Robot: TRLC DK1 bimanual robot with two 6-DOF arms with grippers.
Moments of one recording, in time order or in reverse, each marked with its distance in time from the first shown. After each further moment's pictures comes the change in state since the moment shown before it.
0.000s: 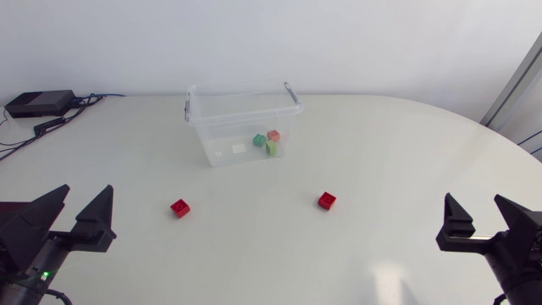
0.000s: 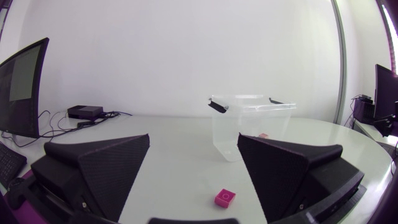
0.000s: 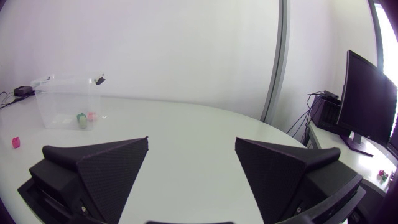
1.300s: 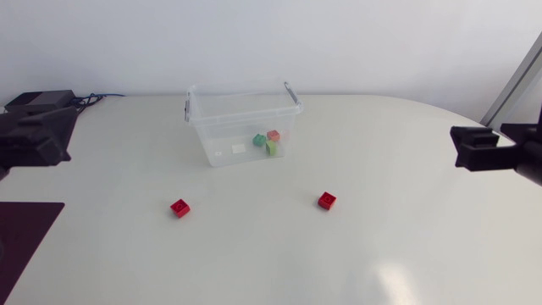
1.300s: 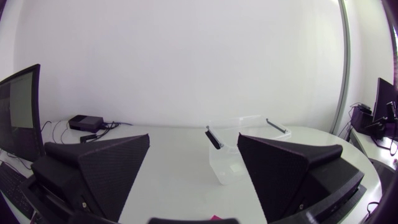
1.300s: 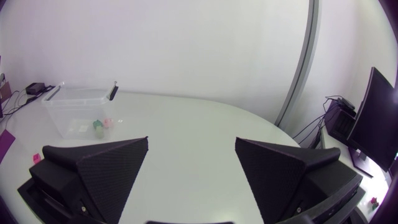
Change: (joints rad) left arm -0.003 0.494 0.587 -0.192 0.000 -0.007; right arm 0.083 0.655 0.611 -0.161 -0.023 0.014
